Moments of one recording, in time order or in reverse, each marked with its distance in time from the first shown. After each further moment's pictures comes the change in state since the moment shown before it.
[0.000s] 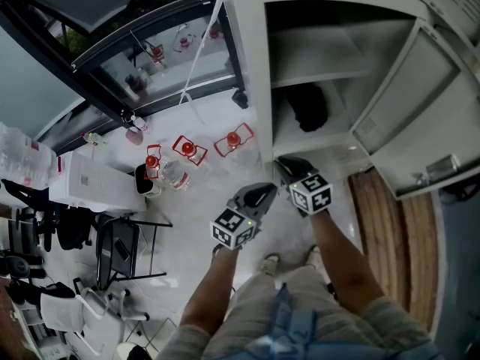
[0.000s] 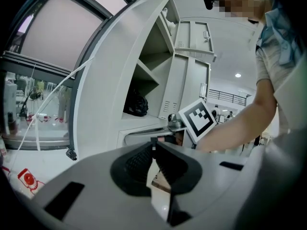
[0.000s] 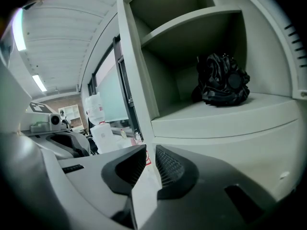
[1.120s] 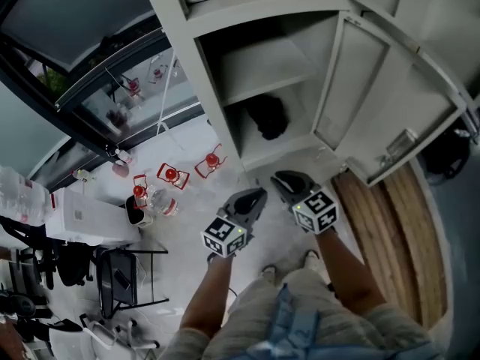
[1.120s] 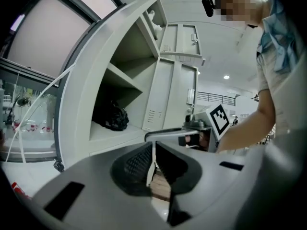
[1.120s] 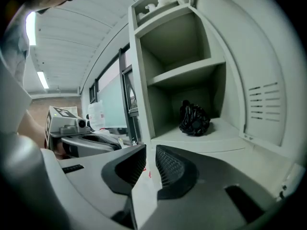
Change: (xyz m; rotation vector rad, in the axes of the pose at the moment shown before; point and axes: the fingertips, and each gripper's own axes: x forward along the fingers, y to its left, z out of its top) left arm 0.016 -0.048 0.043 0.075 -0.064 -0.100; right arm -0.112 0.006 0.033 -0.053 -0.119 -0.048
